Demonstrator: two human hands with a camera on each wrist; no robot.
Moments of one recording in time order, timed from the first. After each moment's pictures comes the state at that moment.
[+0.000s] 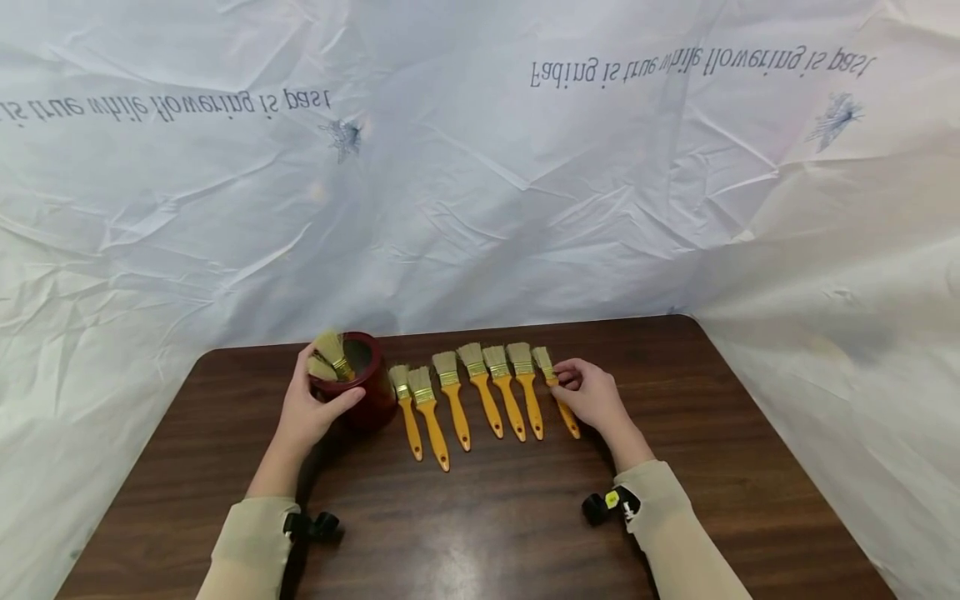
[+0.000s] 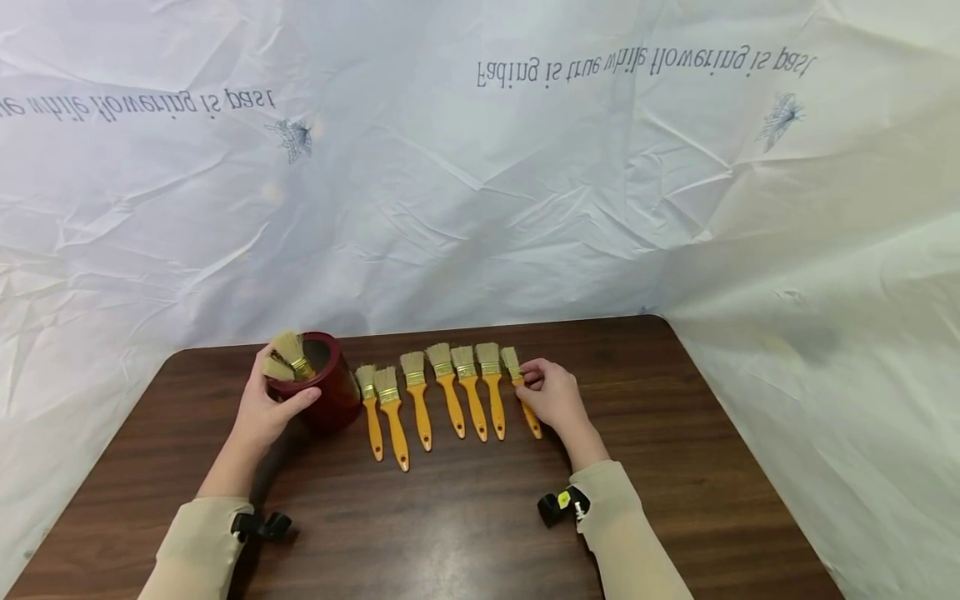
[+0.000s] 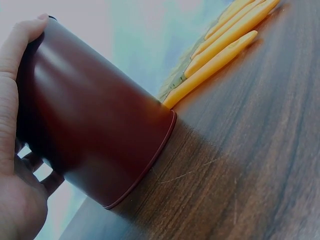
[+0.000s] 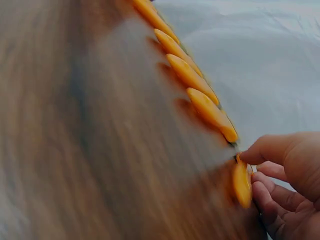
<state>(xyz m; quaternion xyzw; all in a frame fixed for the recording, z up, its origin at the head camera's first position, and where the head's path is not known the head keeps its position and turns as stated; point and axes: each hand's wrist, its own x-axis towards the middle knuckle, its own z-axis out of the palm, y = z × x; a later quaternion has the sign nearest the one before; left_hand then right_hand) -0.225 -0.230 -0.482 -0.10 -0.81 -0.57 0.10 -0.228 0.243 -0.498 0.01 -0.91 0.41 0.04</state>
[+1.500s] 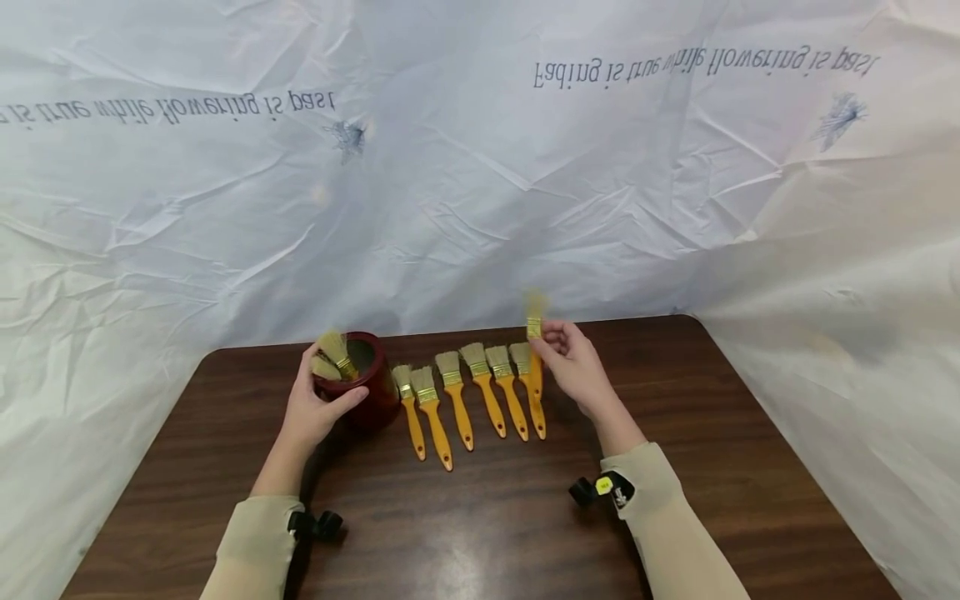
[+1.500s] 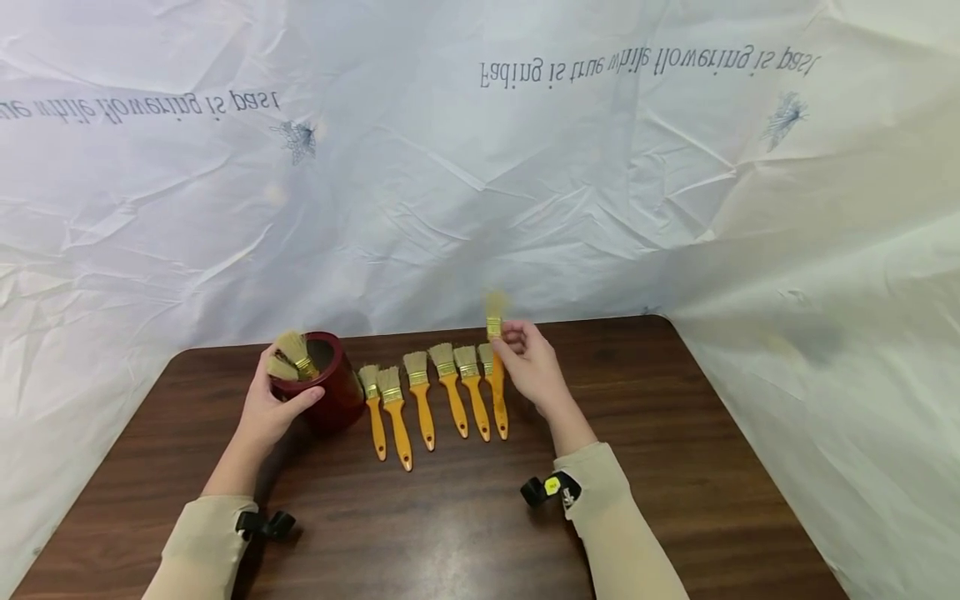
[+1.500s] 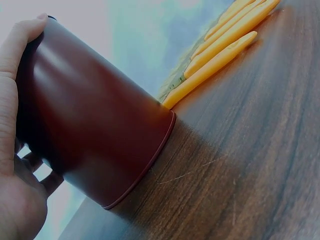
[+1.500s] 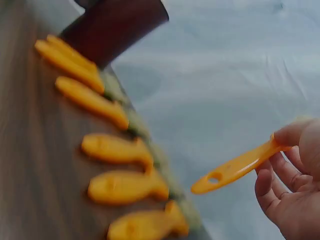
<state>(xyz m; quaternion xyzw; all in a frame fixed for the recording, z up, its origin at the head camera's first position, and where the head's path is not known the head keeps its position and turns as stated) -0.226 -0.231 -0.482 -0.11 -0.81 -0.57 0.10 -0.237 0.201 -0.437 0.07 -0.81 0.58 0.05</state>
